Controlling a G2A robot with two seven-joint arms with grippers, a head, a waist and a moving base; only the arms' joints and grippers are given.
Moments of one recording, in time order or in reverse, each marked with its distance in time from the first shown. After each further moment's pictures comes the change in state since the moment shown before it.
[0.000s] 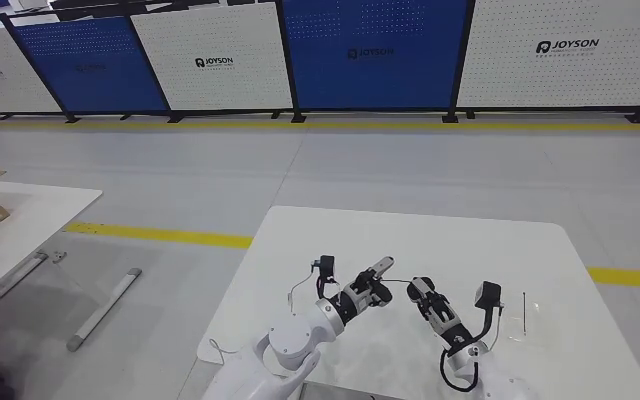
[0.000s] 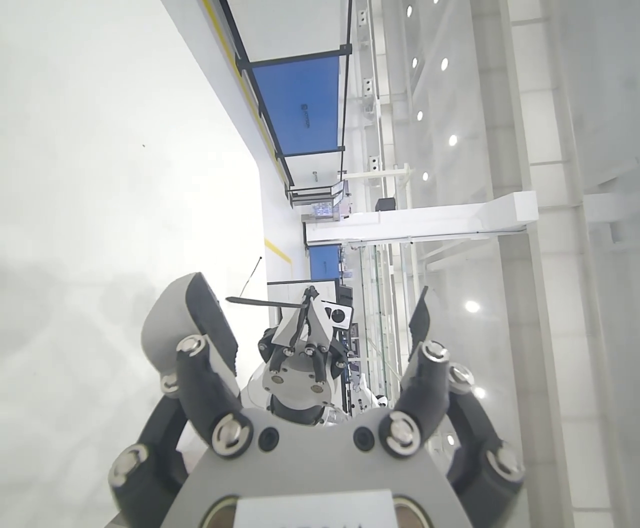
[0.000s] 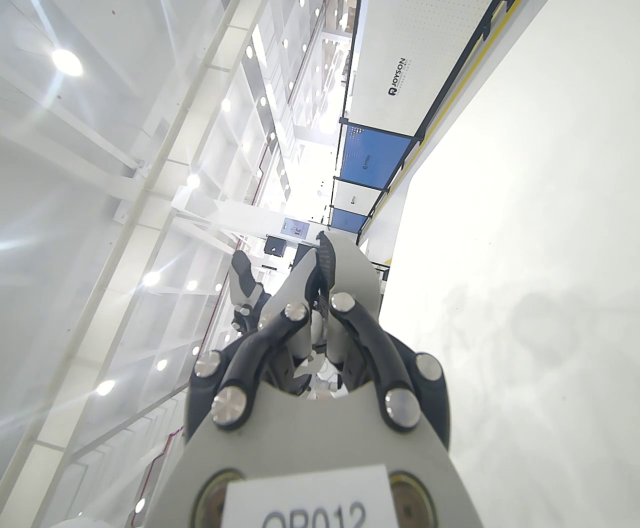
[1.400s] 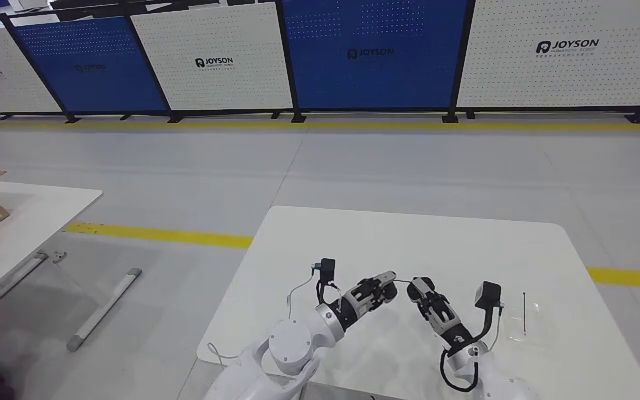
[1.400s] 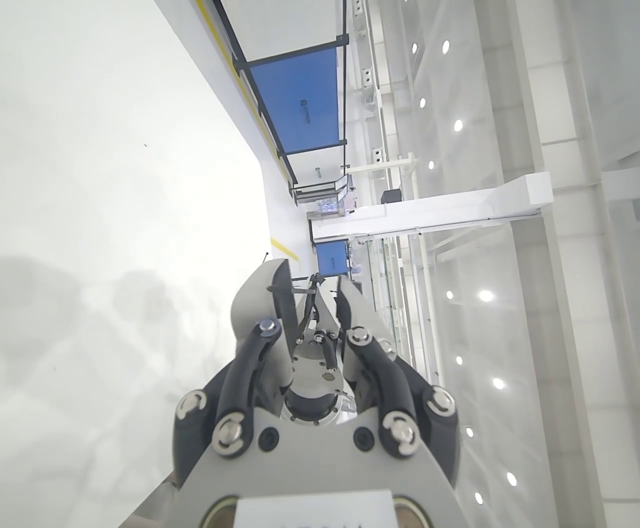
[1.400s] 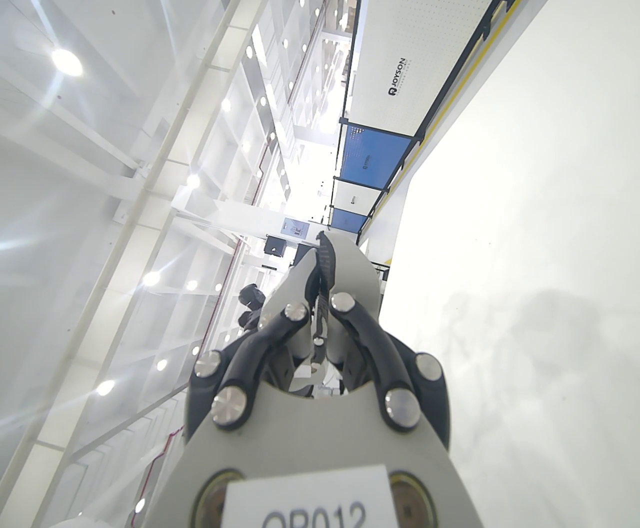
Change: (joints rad) left arm 0.029 0.002 -0.001 -0.017 0.076 -0.027 -0.008; right arm 0.000 0.000 0.000 0.000 0.000 0.000 0.000
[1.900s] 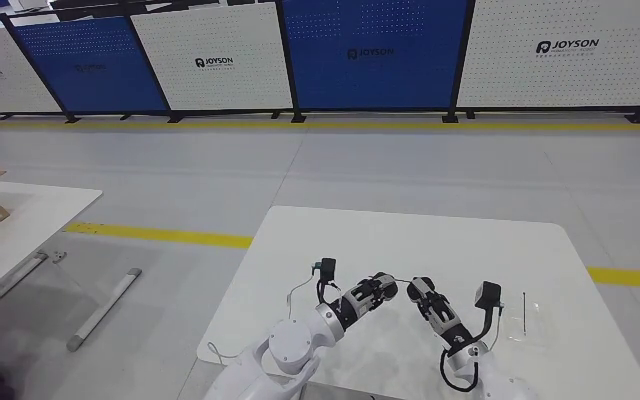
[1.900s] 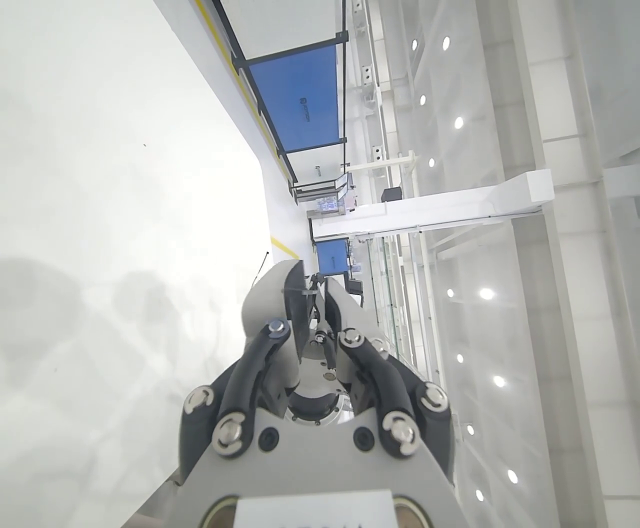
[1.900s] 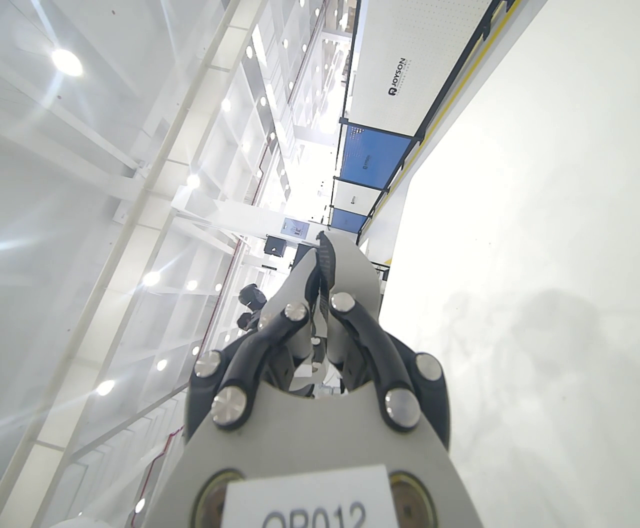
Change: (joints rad) left arm -0.003 -0.002 0.001 0.003 0.006 -0.005 -0.005; right arm 0.000 0.000 0.000 0.000 0.000 0.000 0.000
